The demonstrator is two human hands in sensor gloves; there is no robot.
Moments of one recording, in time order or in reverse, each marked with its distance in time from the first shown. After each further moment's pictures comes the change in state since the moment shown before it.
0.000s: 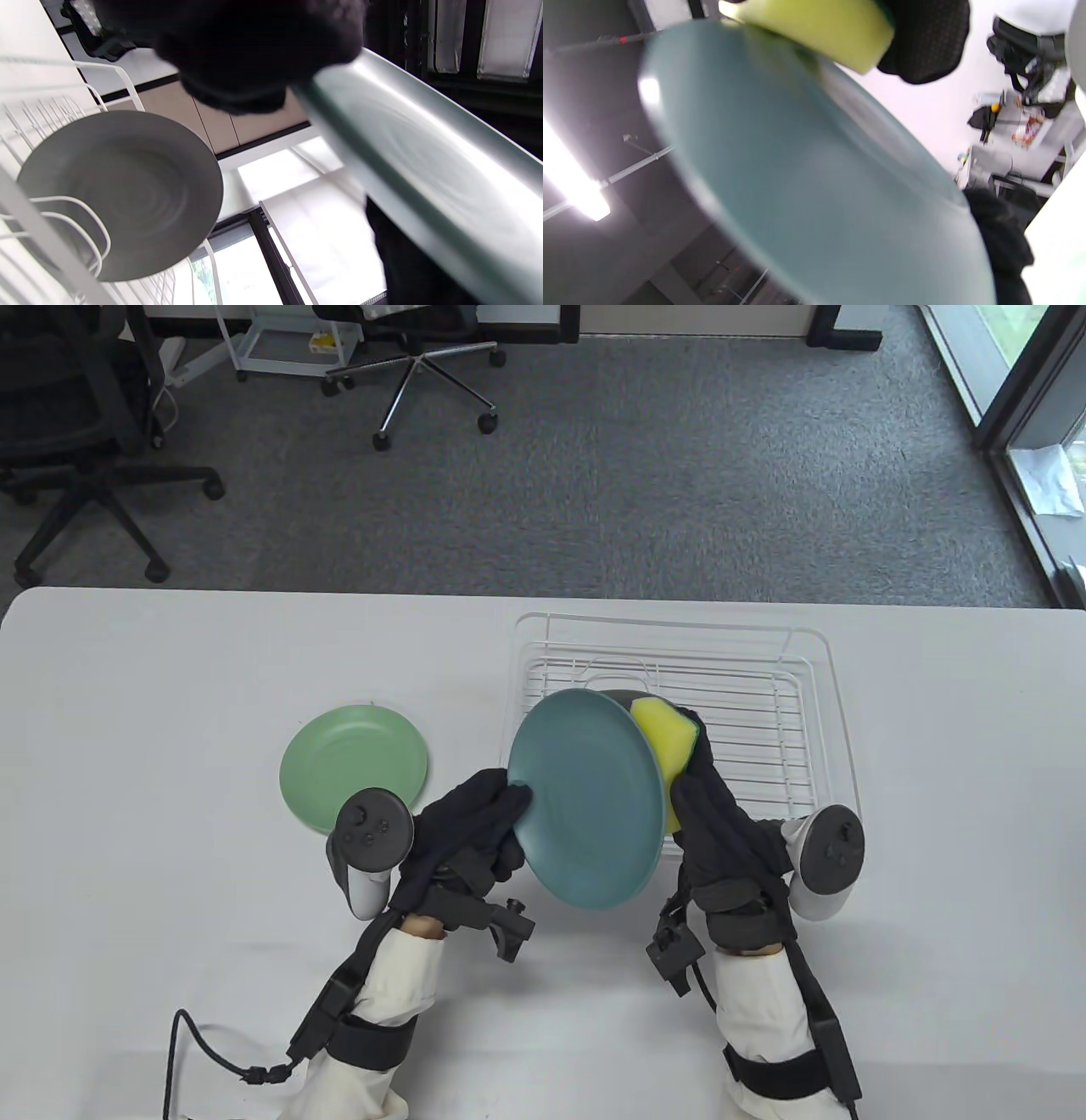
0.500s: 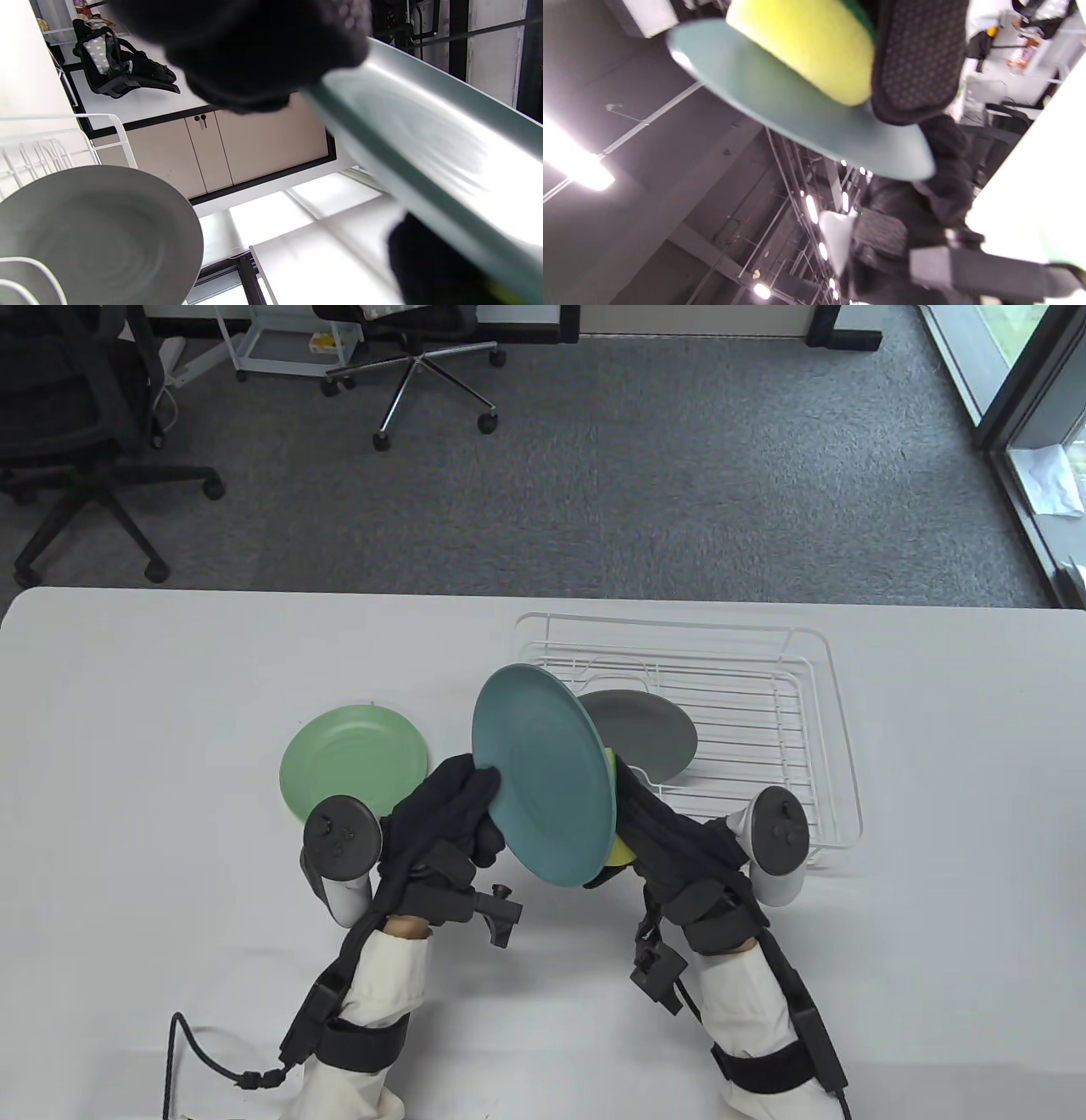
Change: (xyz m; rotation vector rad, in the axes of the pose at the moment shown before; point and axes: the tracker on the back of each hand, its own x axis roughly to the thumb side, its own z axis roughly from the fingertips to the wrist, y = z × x) left_hand -0.001 0.027 0.006 0.196 0.011 0.060; right_hand 0.011 0.024 -0.003 0.177 0.019 -0.020
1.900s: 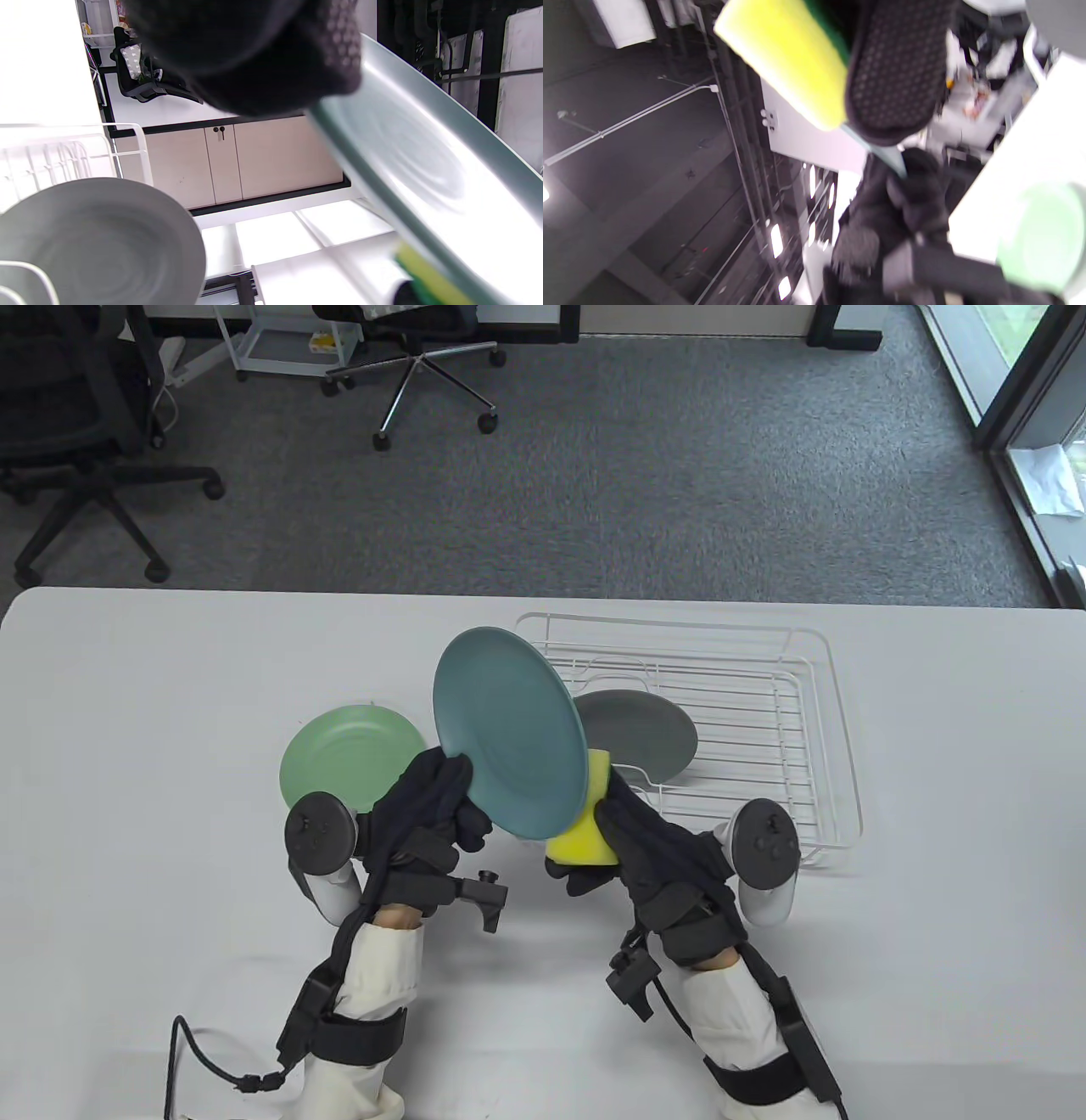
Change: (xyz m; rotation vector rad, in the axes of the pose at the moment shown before) left_hand -0.019 0.010 -0.003 0.059 0.085 0.074; right_hand 0.003 0.013 0.003 -0.151 0.106 0.155
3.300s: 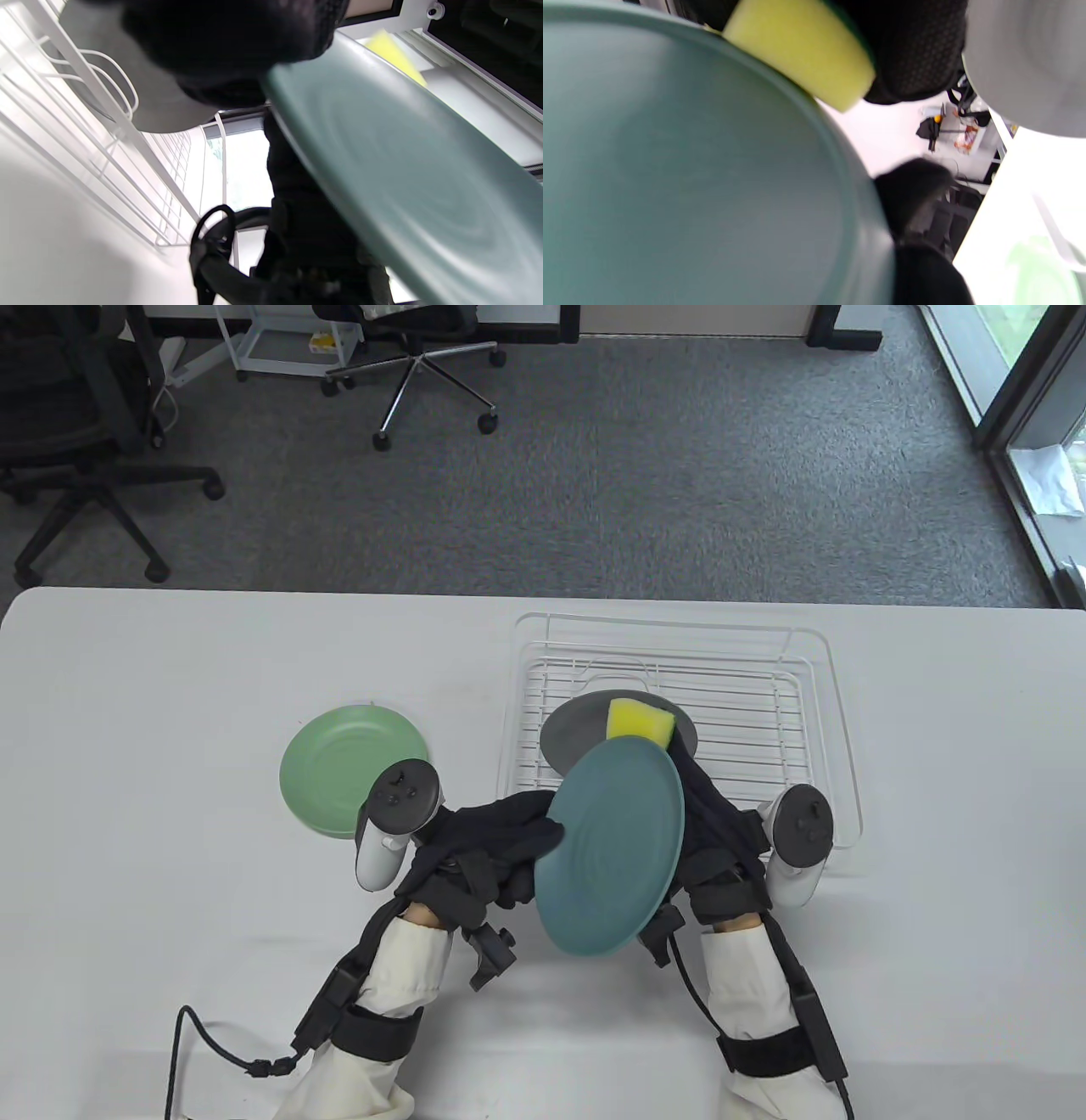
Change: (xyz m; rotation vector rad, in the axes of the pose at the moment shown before) left_hand 0.009 -0.058 -0.001 -0.676 0.103 0.004; right_hand -0.062 -0.031 -0.013 -0.073 0.051 -0.131
